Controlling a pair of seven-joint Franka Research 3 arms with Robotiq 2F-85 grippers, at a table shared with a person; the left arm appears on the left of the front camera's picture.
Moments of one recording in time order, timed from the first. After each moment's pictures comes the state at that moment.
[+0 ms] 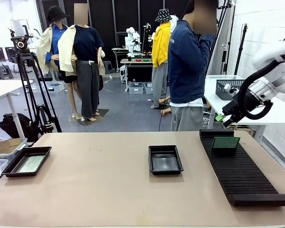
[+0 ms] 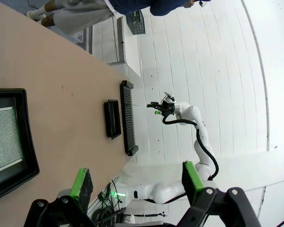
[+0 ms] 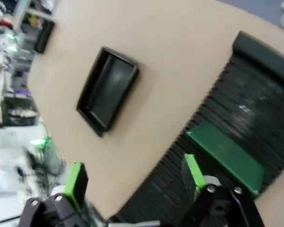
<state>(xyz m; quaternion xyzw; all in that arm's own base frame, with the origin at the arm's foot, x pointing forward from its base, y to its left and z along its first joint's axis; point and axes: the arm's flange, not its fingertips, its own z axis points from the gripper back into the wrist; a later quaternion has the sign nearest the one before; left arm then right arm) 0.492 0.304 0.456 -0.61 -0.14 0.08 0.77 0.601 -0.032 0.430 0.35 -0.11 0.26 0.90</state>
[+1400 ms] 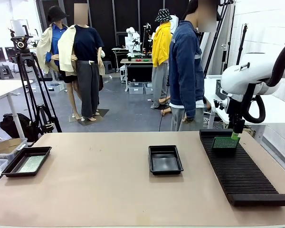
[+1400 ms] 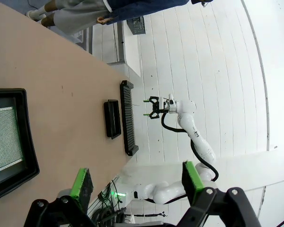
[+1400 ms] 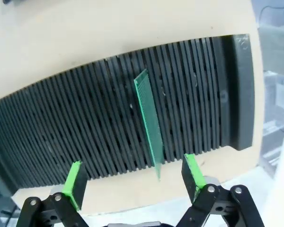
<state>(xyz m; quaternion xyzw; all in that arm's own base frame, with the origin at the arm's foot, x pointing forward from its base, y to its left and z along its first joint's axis) 0.492 0.303 0.456 -0.61 -0.14 0.08 0.77 0.603 0.008 0.416 0.00 -0.04 0.63 0.77</state>
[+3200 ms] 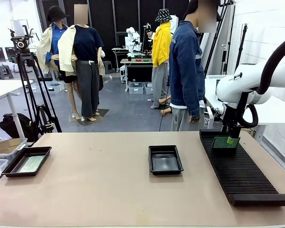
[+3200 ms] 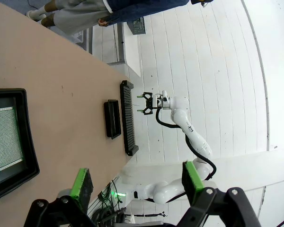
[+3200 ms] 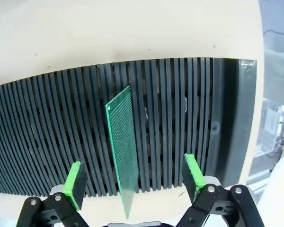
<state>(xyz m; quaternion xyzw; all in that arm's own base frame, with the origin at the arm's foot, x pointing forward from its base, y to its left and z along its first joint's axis) 0.492 0.303 0.456 -0.61 -0.14 0.08 0.77 0.634 0.010 0.376 0.00 -0.05 0.68 0.73</state>
